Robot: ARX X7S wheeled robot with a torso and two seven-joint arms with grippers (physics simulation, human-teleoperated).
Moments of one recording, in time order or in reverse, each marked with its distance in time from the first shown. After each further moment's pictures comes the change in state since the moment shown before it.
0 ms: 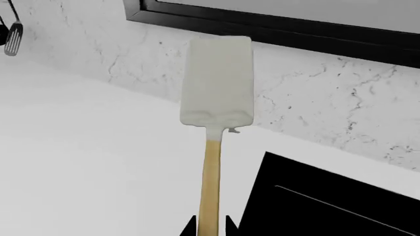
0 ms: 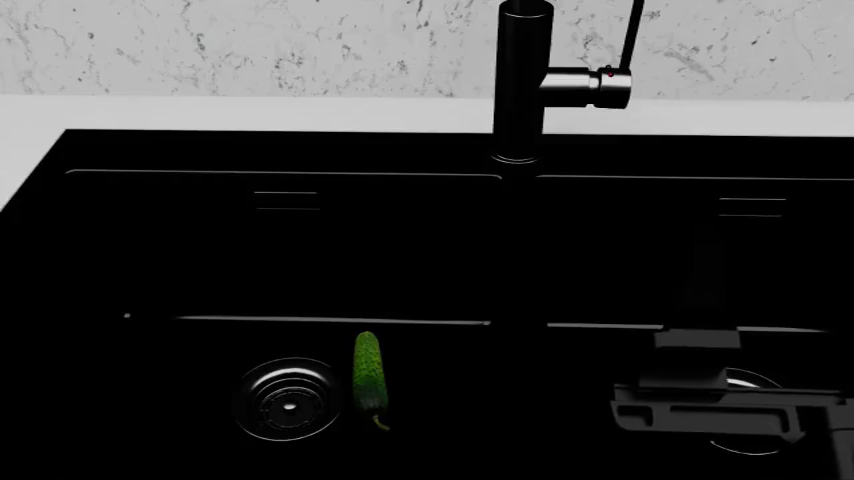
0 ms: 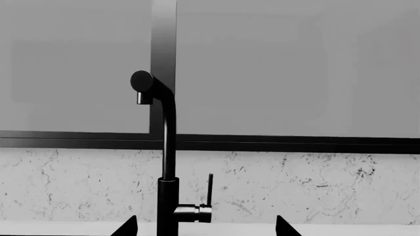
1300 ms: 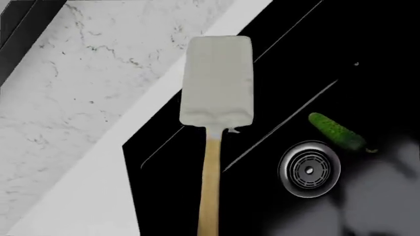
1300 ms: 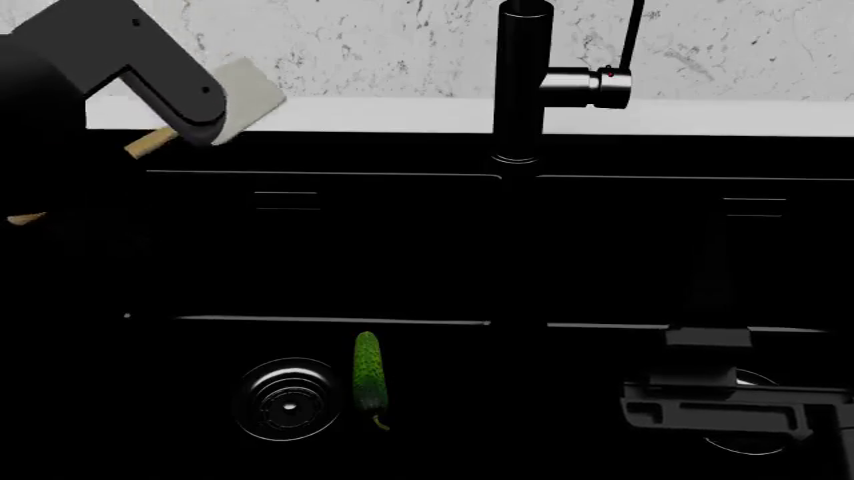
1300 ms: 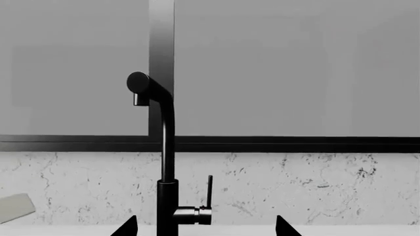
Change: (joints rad) left arm -0.271 0.388 0.531 0.076 0.299 -0.394 0.662; right arm -0.034 0.000 0.005 0.029 -0.020 -0.047 -0.019
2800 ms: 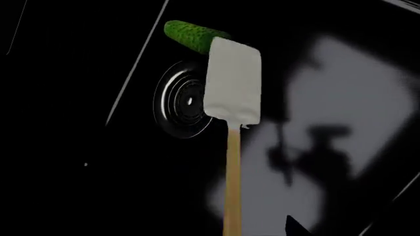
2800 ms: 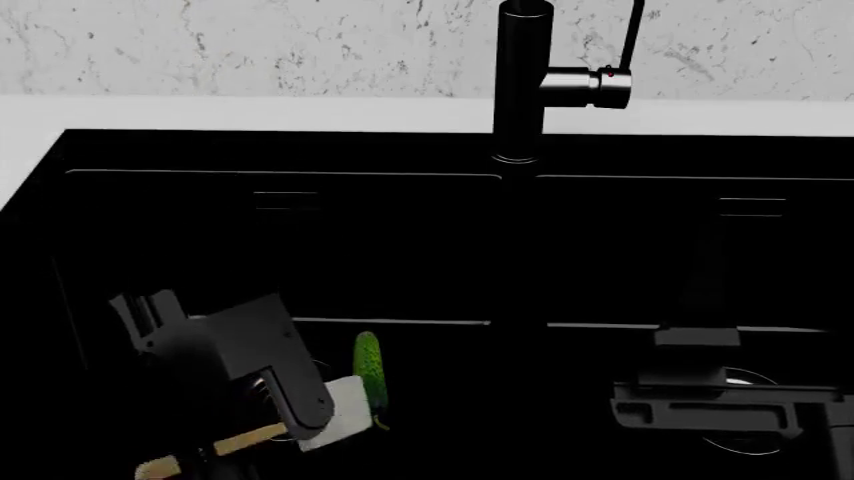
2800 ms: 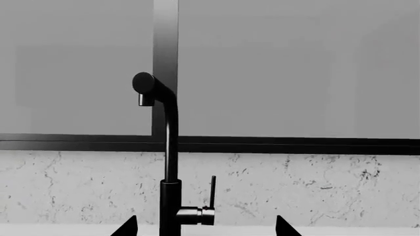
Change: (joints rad) left arm 0.313 0.086 0.264 0.082 0.109 0.128 0.169; right arm 0.001 -0.011 0.020 -0.011 0.006 0.030 -0.001
